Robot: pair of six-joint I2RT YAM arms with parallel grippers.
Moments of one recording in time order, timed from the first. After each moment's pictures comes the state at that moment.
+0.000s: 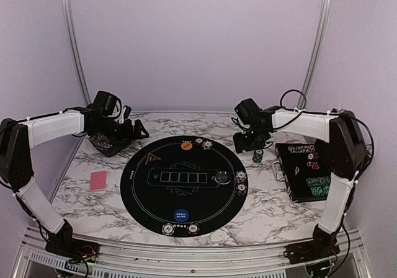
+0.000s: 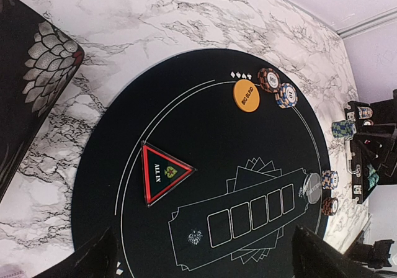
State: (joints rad) left arm -0.33 1.62 1.19 -0.44 0.34 -0.45; right arm 0.55 1.89 1.45 -0.67 0.20 0.32
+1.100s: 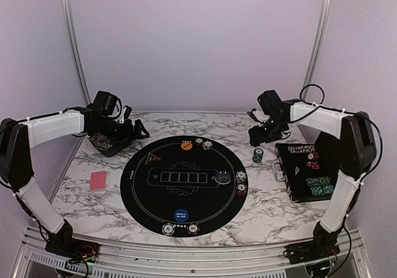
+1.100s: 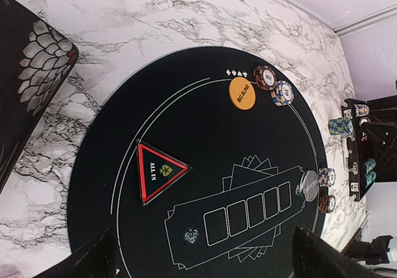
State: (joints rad) left arm -0.33 1.62 1.19 -0.44 0.36 -0.45; right arm 0.37 1.82 1.45 -0.72 0.10 0.04
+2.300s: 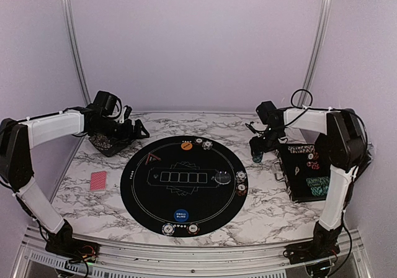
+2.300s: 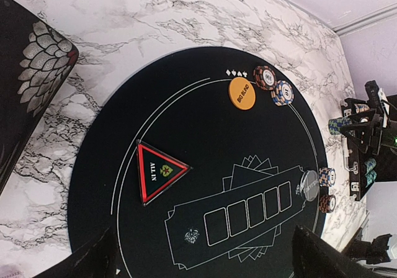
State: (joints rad) left arm -0.33 1.62 1.19 -0.44 0.36 -0.45; right arm 0.32 1.96 1.44 -0.71 0.04 -0.04
